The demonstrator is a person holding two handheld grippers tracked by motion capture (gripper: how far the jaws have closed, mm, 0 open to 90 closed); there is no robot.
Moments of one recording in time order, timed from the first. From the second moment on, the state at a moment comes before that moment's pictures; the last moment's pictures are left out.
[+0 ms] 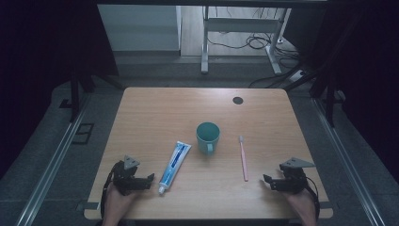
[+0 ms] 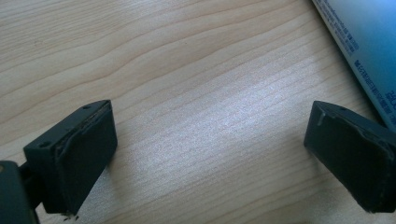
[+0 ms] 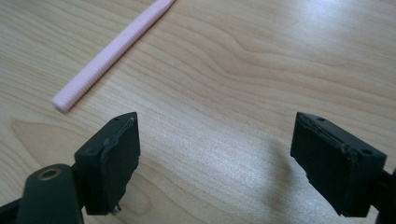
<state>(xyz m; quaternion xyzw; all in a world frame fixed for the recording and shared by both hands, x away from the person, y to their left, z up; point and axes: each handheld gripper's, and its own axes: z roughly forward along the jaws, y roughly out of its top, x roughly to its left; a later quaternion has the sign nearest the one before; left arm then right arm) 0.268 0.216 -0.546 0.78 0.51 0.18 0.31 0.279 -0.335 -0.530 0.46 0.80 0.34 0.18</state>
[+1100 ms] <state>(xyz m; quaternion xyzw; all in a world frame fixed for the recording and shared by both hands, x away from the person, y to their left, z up) 0.268 0.215 -0.546 0.78 0.51 0.18 0.31 0.291 -0.316 -0.505 0.41 0.84 0.34 0.10</state>
